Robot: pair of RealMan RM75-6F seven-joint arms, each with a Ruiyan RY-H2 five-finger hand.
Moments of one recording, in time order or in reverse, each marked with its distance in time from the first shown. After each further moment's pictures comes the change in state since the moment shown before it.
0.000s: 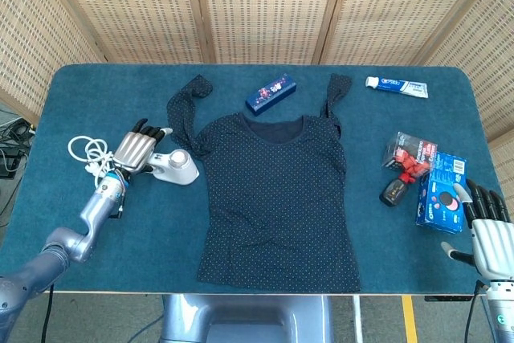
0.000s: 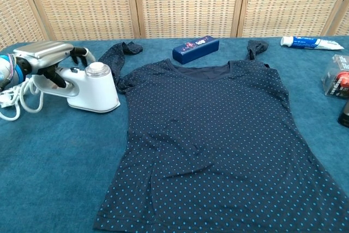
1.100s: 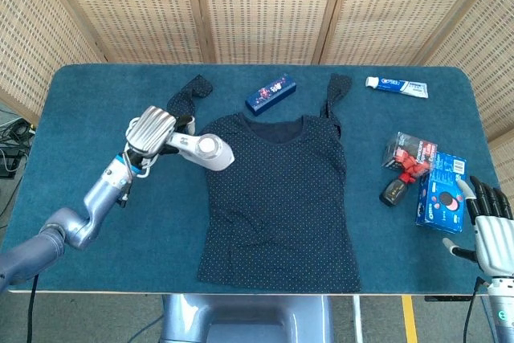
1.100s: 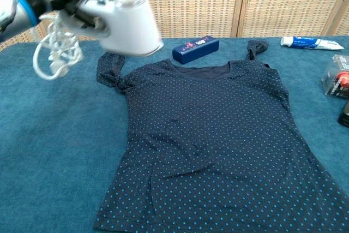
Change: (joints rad) left arm -0.137 0.198 -0.052 -0.324 0.078 0.204 -0.190; right arm 0.010 -0.009 0.019 0.019 0.041 -0.013 0.013
